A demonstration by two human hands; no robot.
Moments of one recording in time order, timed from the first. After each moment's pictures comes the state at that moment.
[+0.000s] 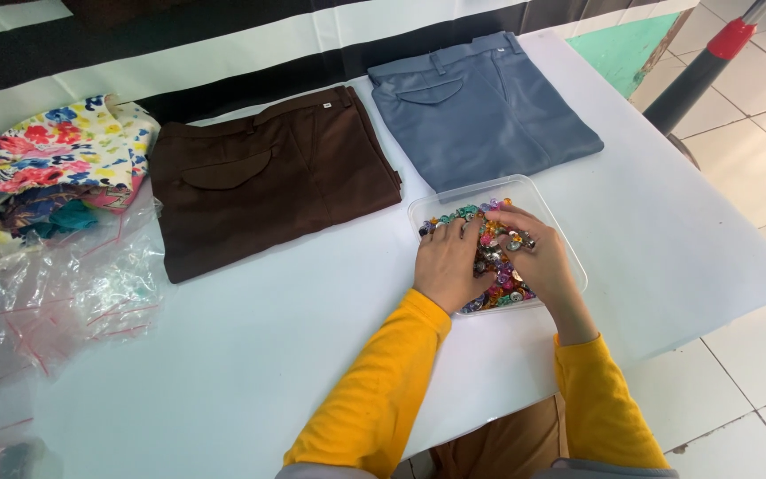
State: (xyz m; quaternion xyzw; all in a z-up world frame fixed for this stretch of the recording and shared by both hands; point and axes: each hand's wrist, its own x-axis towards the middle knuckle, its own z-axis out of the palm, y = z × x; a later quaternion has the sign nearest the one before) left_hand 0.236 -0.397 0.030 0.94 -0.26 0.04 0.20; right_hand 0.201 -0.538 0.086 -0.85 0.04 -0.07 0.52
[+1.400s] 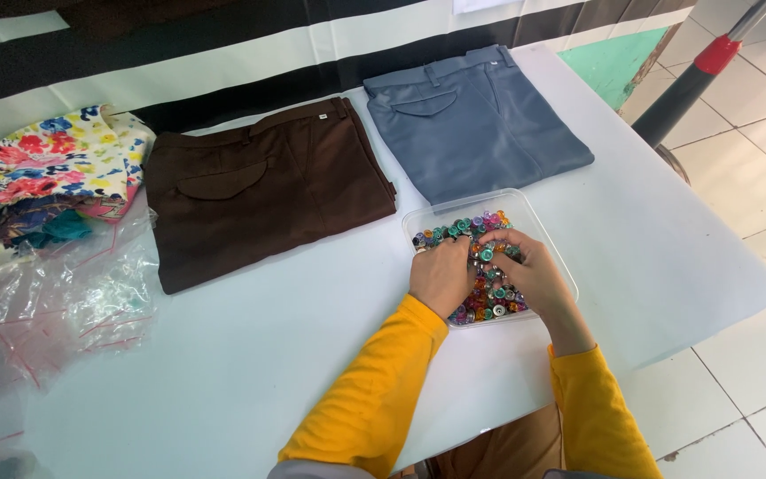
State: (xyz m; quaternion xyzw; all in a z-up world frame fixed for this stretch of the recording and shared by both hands) left_hand 0.246 -0.401 0.040 0.95 -0.23 0.00 0.23; right_hand 0.220 -0.563 0.043 -0.76 0.07 0.01 0.65
